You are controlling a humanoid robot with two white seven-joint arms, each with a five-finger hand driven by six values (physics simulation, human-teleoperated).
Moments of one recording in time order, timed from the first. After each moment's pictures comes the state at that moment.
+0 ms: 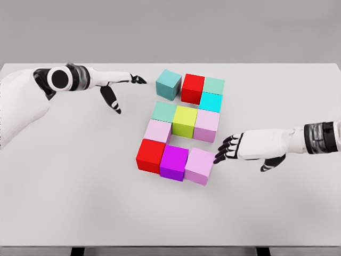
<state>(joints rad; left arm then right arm) -1.10 0.43 -1.14 -0.84 -0.01 -0.16 -0.57 -0.74 -1.00 0.97 -1.68 0.21 -0.61 0.61</state>
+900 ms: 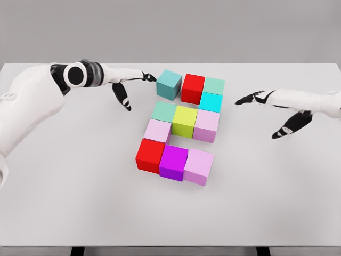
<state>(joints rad) -1.12 0.35 -1.14 -0.80 -0.05 -0.16 -0.57 -0.77 -1.00 0.89 -1.36 -0.28 -0.61 0.61</state>
